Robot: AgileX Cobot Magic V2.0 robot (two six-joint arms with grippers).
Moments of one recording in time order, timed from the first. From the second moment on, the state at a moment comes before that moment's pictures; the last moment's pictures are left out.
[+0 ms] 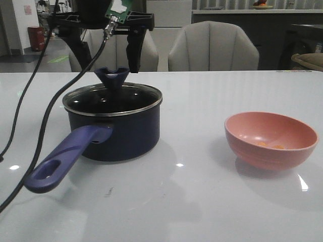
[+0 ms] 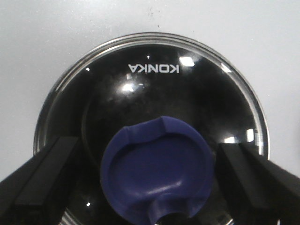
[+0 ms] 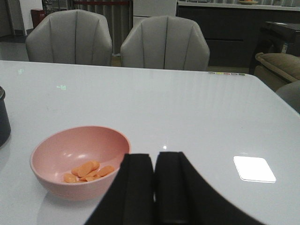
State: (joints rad) left arm -0.52 2.05 -1.96 0.10 1.21 -0.42; right arm 0.08 -0.01 0.03 -0.01 0.08 0.04
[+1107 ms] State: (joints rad) left arm -0.52 2.10 -1.99 0.07 1.22 -0.45; right arm 0.08 -0.01 0.03 -0.01 0.08 0.04
